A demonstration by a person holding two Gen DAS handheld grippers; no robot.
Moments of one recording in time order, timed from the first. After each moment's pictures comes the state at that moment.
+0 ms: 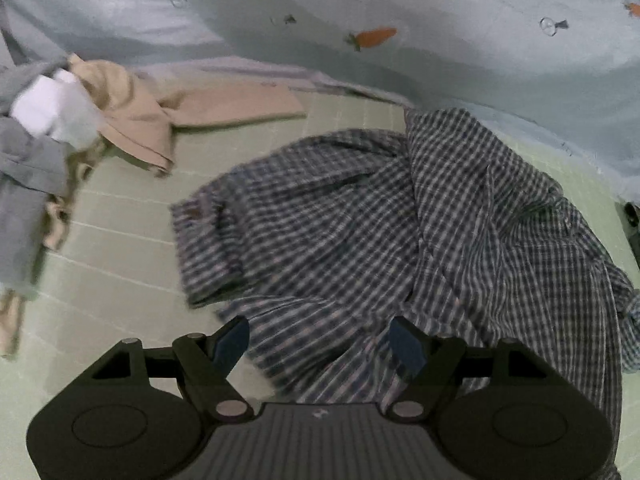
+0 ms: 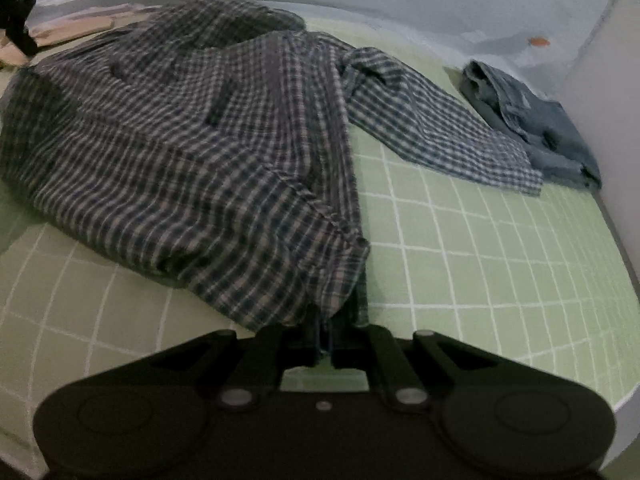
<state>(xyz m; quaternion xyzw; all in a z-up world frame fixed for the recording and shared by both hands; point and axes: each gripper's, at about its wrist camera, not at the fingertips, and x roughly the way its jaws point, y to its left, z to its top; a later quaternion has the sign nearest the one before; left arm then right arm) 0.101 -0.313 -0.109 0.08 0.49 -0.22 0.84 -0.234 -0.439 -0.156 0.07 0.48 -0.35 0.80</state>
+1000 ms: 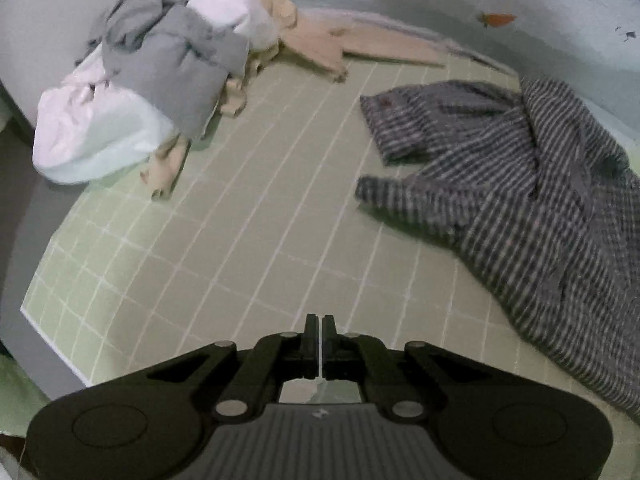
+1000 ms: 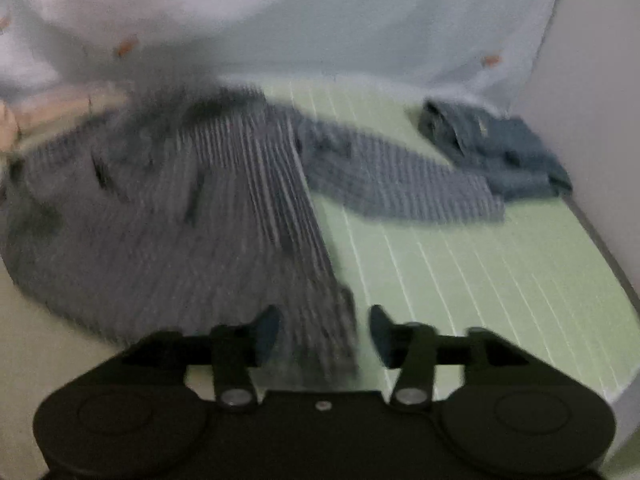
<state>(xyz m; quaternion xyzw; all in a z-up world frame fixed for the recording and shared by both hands) 0.023 -0.143 -0.097 0.07 0.52 -0.10 0.85 -0.236 -0.444 -0.106 0.09 0.38 -0.37 0.84</state>
